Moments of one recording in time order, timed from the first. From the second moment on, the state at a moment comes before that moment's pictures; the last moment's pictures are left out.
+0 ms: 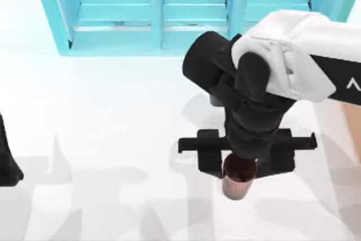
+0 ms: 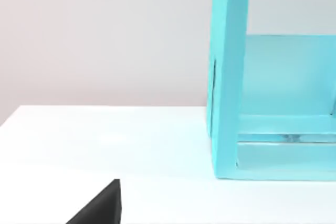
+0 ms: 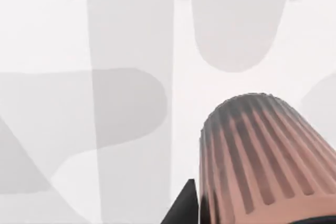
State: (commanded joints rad) left arm 0.00 0.00 0.00 0.00 0.00 0.00; right arm 0.81 1.83 1.39 -1.11 0.00 0.81
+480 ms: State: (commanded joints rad) left arm 0.00 0.00 0.00 0.00 0.00 0.00; right arm 0.81 1.84 1.37 -1.09 0.00 0.83
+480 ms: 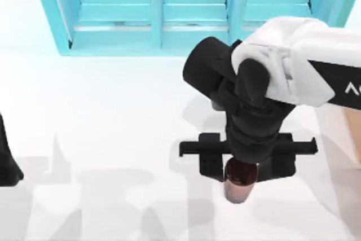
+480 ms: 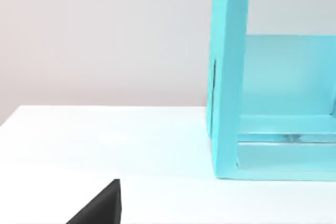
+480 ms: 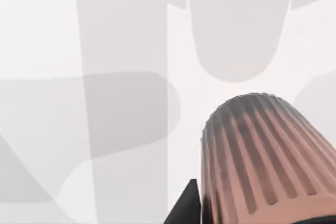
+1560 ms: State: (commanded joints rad) left arm 0.00 0.00 0.00 0.00 0.00 0.00; right arm 0.82 1.89 1.26 -0.94 0.00 0.83
